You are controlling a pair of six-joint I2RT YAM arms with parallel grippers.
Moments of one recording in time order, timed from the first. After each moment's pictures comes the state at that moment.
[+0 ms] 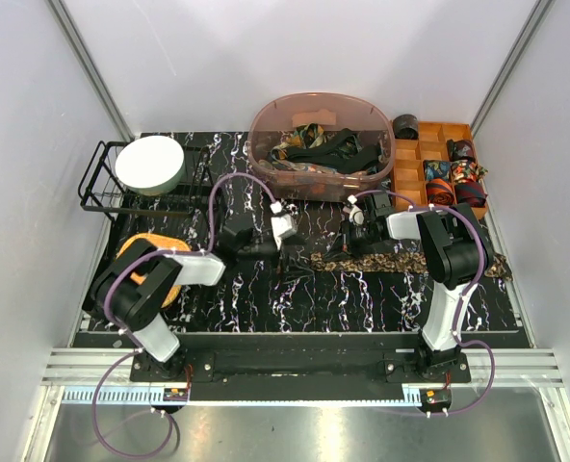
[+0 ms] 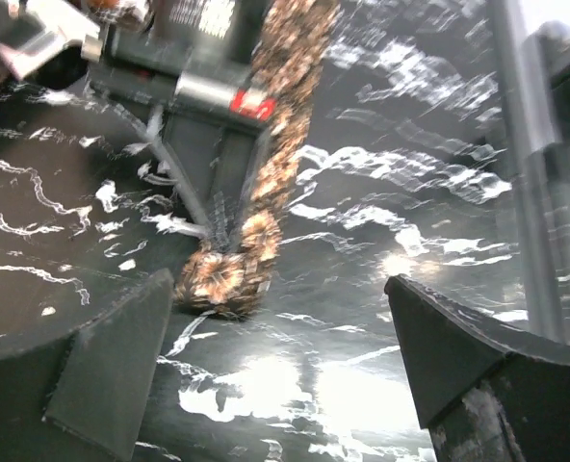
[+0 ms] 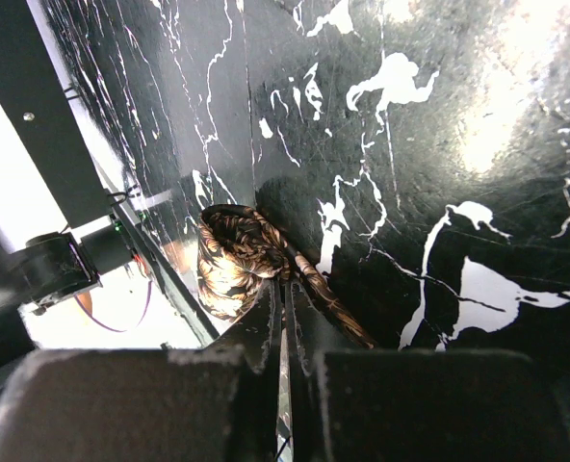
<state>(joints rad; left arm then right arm) -0.62 1.67 0.63 0.75 0.79 0.07 0.27 1.95 0.97 -0.15 -0.83 0.46</state>
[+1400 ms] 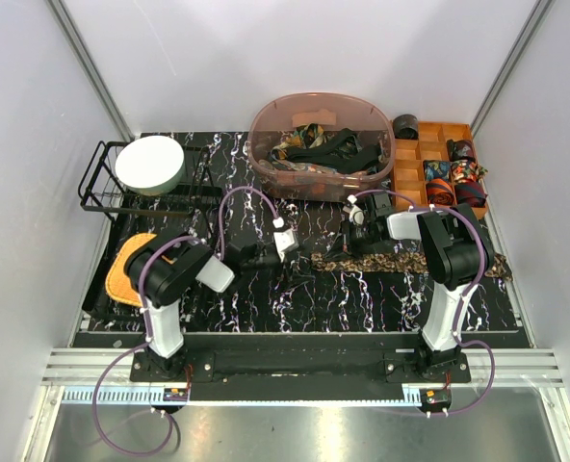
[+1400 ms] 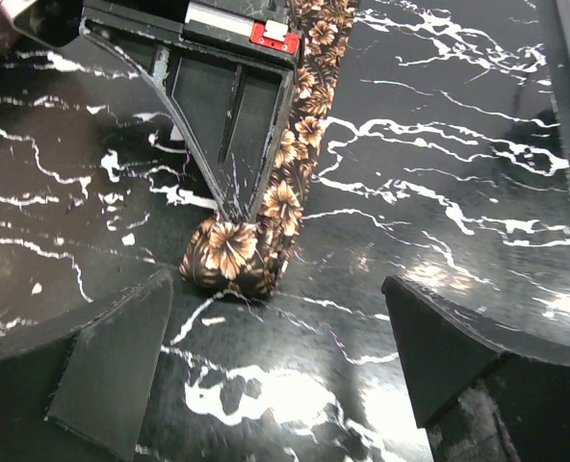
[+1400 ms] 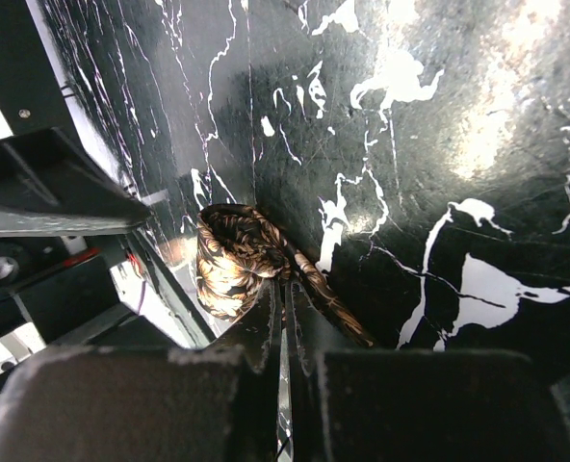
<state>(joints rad) -0.64 1.85 0.55 1.06 0.73 0.08 0.27 1.94 0.96 -0.15 -0.82 0.44</state>
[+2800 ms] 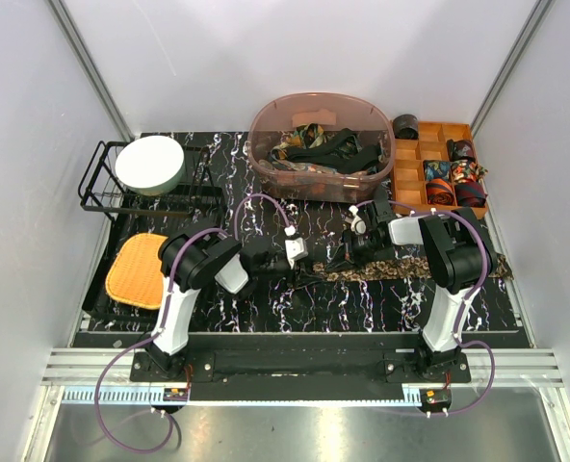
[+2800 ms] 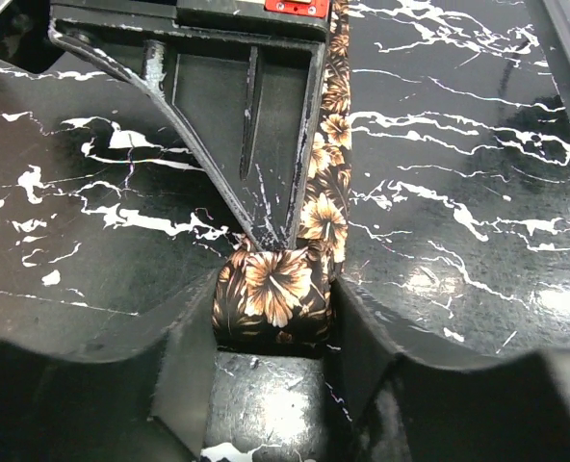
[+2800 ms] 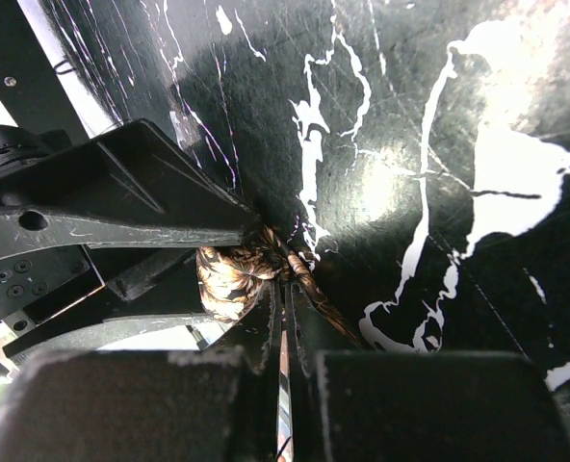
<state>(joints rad) -0.70 2.12 0.62 1.31 0.76 0.04 0.27 1.91 0.90 -0.20 -0.85 0.47</state>
